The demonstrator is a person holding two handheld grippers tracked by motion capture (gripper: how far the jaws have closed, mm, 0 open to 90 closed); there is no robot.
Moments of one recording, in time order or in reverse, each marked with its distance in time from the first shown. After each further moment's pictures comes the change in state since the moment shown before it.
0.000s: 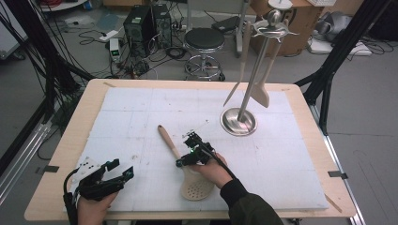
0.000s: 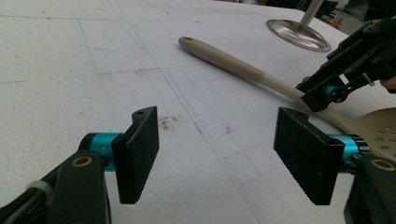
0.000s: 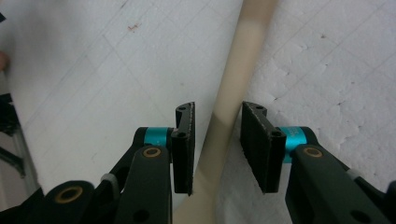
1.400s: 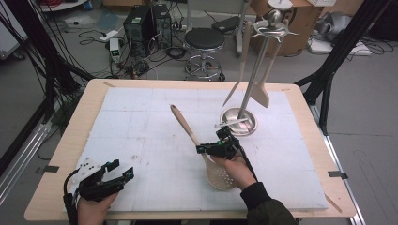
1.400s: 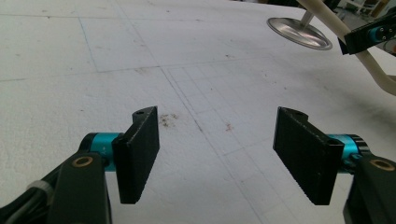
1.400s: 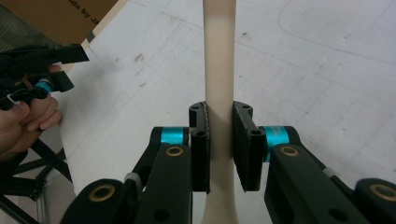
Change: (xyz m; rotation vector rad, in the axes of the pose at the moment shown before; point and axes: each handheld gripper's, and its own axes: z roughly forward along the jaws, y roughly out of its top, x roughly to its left) left arm 0.000 -0.002 -0.001 0.004 0.006 0.005; right arm -0.041 -0.035 -0.069 -0.314 0.073 0.086
